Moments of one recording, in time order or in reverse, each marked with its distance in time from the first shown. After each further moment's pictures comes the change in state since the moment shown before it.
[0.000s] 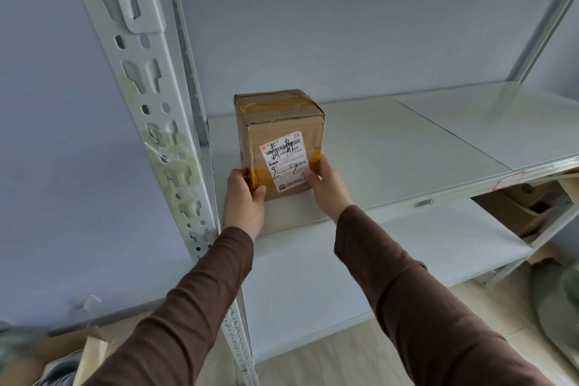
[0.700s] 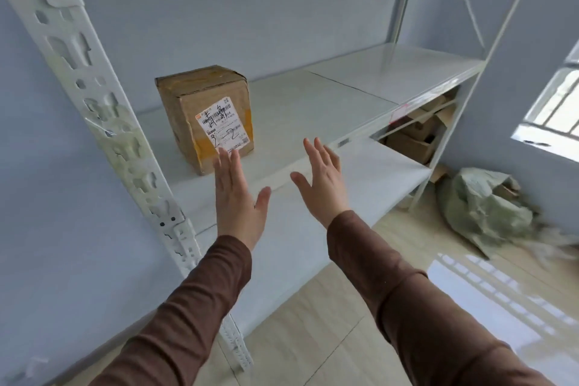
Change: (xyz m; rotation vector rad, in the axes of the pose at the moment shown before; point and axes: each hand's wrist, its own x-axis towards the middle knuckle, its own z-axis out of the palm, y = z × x) left_hand -0.105 0.016 0.004 0.160 -0.208 0.441; right_hand -0.167 -0.008 -0.038 -0.482 0.367 0.061
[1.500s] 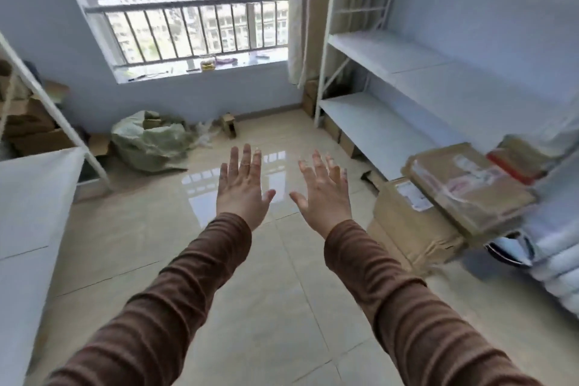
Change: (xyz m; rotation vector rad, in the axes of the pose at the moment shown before) left_hand -0.503 0.389 0.077 0.054 -0.888 1.182; right_hand -0.657 0.093 -0.325 -0.725 0.384 1.138
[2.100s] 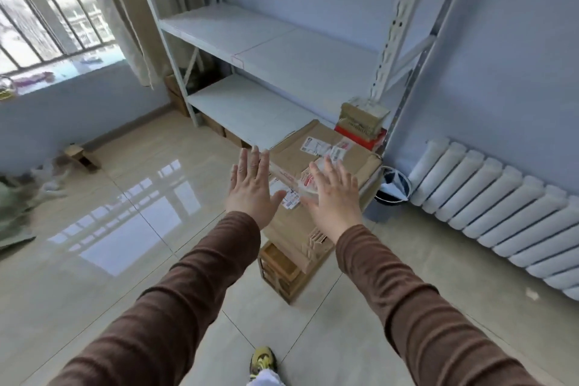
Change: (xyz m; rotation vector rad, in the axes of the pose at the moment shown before) left_hand 0.124 0.371 0.116 -0.136 -0.182 0.474; right_hand -0.027 0.375 -0.046 -0.067 -0.019 0.506
